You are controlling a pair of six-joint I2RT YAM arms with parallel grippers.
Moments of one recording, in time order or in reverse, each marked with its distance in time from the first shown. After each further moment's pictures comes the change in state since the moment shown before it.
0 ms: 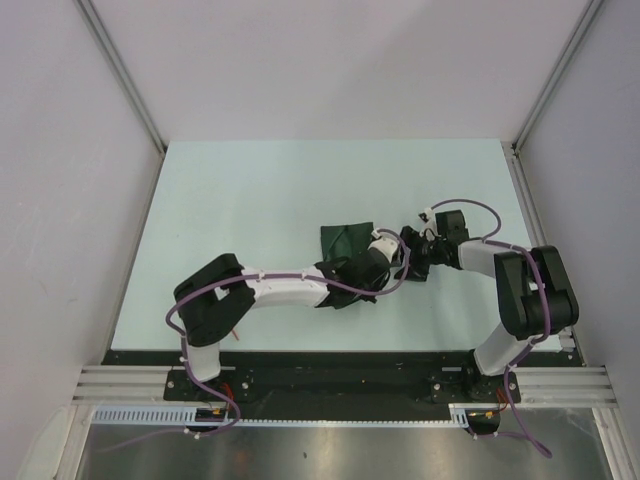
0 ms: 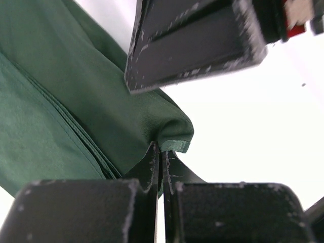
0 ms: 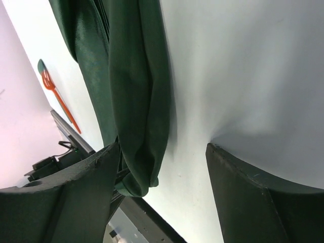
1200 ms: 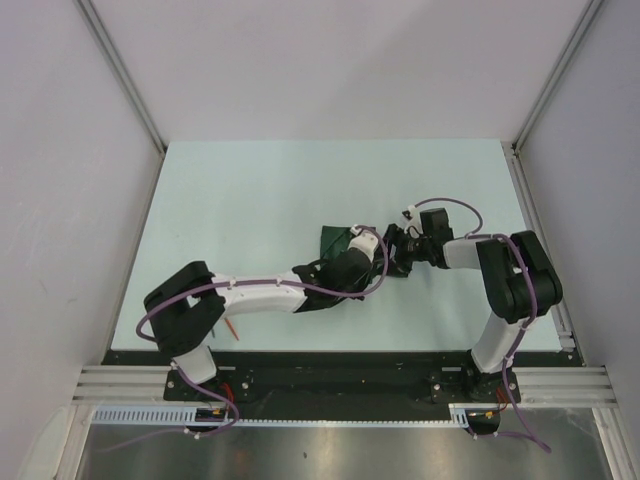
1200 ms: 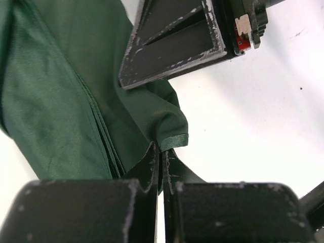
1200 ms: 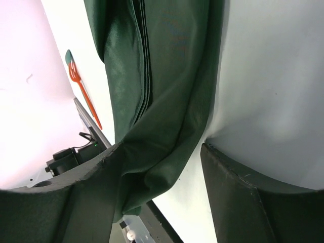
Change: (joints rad) left arm 0.022 -0.165 -0.158 0.065 -0.041 -0.047; right arm 0.086 0.132 0.029 0.217 -0.085 0.125
